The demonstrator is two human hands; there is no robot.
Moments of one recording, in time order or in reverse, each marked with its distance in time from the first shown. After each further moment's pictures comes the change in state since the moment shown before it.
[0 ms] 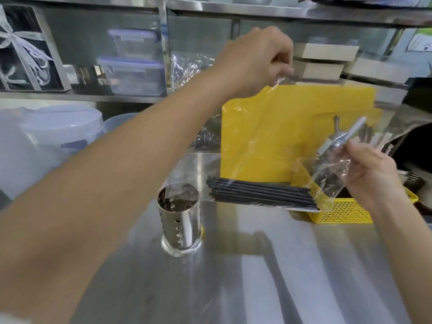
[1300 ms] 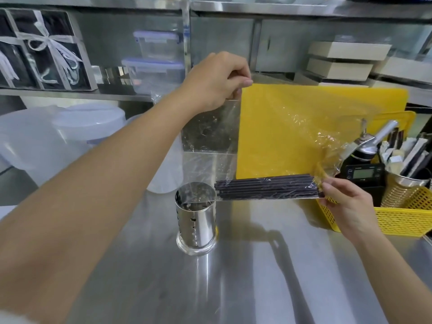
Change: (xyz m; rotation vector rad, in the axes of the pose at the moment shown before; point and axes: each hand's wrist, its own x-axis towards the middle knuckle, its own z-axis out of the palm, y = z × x) left_hand -0.039 -0.069 -0.012 -0.085 -0.023 -0.127; right_hand -0.014 0.086 0.000 -0.167 0.051 0.076
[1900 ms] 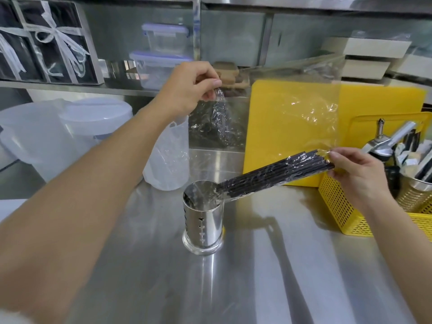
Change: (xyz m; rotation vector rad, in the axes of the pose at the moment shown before) left_hand -0.025 -0.064 -0.009 -0.287 0.117 -0.160; right_hand 0.041 -0.039 0.034 -0.029 -0.053 -0.068
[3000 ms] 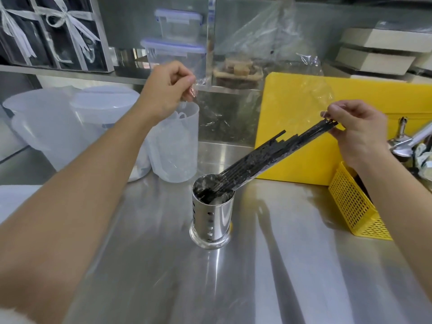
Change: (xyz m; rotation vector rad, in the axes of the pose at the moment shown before) left_hand -0.026 -0.051 -0.030 -0.059 0.159 -0.136; right_hand 0.036 -0.044 0.066 -0.004 0.013 -0.116
